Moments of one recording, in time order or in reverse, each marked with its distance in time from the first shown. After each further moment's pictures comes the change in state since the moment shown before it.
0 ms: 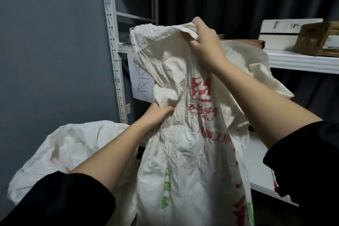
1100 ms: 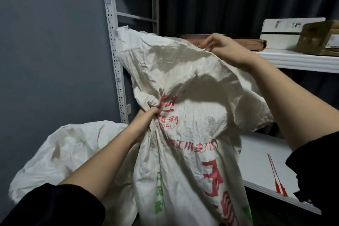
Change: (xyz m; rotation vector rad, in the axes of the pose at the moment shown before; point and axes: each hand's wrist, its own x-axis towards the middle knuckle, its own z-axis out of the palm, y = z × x) left_hand -0.009 -0.023 -0.020 -0.367 0.093 -0.158; right_hand -0.006 0.046 -0.042 0.348 -0.442 0.270
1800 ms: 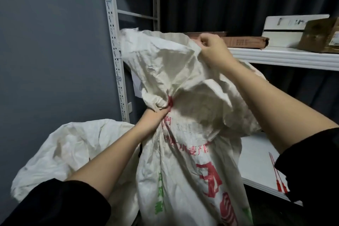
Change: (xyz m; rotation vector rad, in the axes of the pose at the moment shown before) left_hand 0.000 -0.004 0.016 0.243 -0.062 0.256; right_hand 0.010 -0.011 0.045 -0.204 0.306 -0.081
